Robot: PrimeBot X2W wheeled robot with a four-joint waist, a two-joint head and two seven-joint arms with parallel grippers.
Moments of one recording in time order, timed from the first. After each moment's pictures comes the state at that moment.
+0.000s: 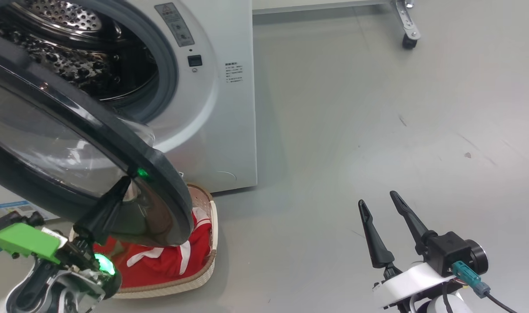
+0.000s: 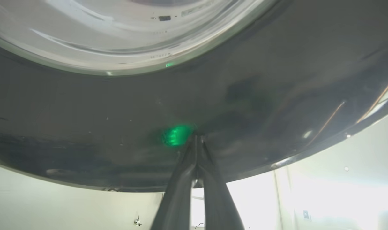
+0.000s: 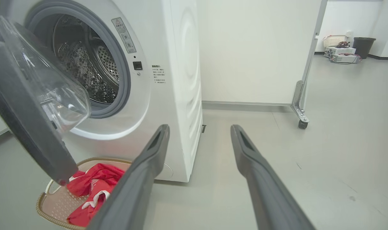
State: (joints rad) left arm -0.09 0.04 0.13 -0.03 -1.84 0.06 0.62; right arm 0.02 -0.08 0.30 0.09 0.25 0.02 -0.25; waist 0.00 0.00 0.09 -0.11
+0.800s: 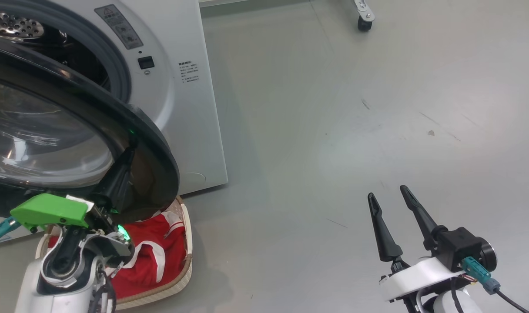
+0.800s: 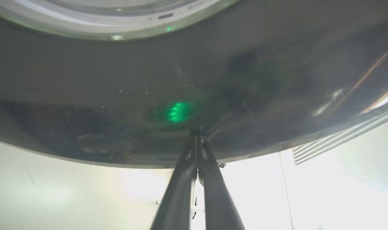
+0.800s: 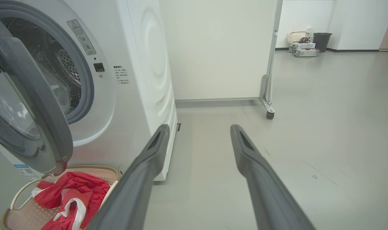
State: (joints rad) left arm -0.27 0.03 0.02 0.19 -1.80 -0.02 0.36; right arm 0.02 -0.08 0.26 0.09 0.26 0.02 -0.25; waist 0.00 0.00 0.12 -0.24
